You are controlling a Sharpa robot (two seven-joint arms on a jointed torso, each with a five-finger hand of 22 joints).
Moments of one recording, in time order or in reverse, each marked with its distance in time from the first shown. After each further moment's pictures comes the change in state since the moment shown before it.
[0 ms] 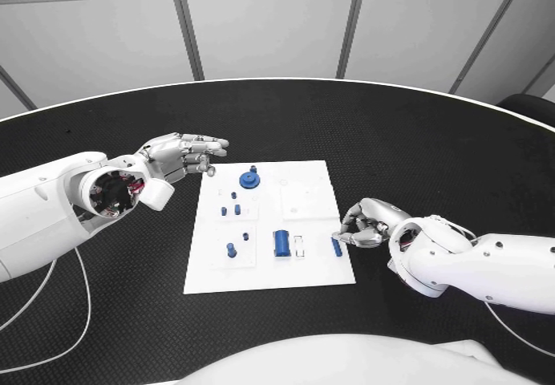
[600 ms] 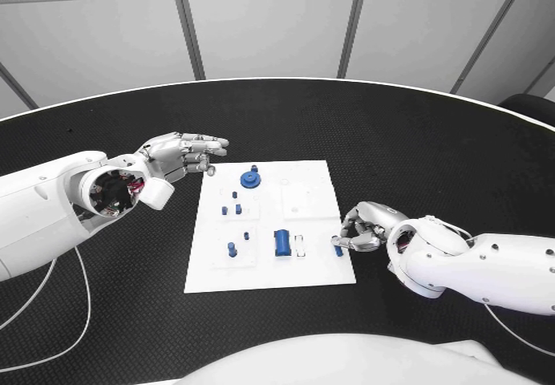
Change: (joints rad) left arm 0.000 -0.005 0.000 0.002 0.000 0.000 0.000; left_hand 0.000 0.000 0.000 0.000 0.000 0.000 0.000 0.000 0.001 0.000 0.000 0.000 0.000 0.000 0.000 0.000 0.000 0.000 0.000 0.000 0.000 -0.001; right arm -0.002 0.016 -0.005 -0.011 -0.059 0.063 -0.037; right_hand -0.012 -0.012 -0.024 0.007 -0.012 0.007 0.000 0.000 0.007 0.000 0.000 -0.004 0.000 0.000 0.000 -0.006 0.000 0.000 0.000 0.000 -0.005 0.000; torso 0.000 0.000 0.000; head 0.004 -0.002
